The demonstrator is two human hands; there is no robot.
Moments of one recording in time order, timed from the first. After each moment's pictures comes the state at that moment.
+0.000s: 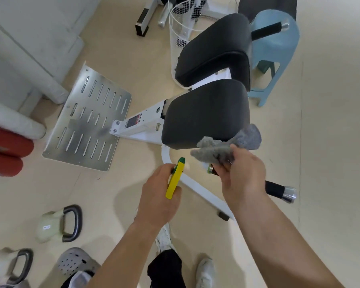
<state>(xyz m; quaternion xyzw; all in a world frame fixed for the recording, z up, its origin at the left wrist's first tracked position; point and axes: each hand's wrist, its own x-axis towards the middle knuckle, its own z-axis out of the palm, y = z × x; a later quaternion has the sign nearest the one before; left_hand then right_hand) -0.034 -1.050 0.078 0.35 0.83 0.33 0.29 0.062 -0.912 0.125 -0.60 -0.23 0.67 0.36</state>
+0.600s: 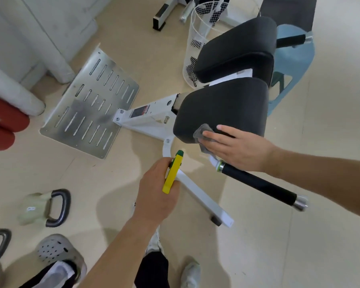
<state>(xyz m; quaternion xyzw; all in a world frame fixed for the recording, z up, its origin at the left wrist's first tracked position) -0.042 -1.081 0.050 0.27 0.81 0.44 0.27 0.066 -0.815 0.061 -0.22 0.88 0.41 0.10</state>
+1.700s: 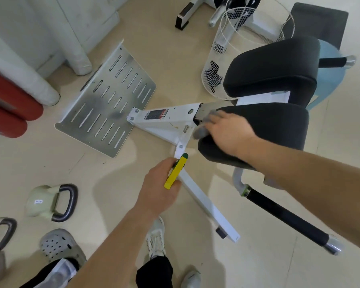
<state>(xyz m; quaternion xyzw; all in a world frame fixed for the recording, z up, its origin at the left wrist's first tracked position) -0.129 -1.085 0.009 0.24 0.80 0.44 0.33 -0.101 -0.836 0.055 0.10 0.96 0.12 0.23</state>
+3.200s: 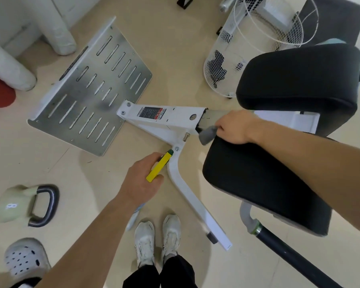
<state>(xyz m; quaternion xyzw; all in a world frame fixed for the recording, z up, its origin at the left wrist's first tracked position) -0.229 -1.050 -0.068 0.22 0.80 0.41 0.39 -0.193 -0.750 0.012 0.12 0.90 0.04 0.42</state>
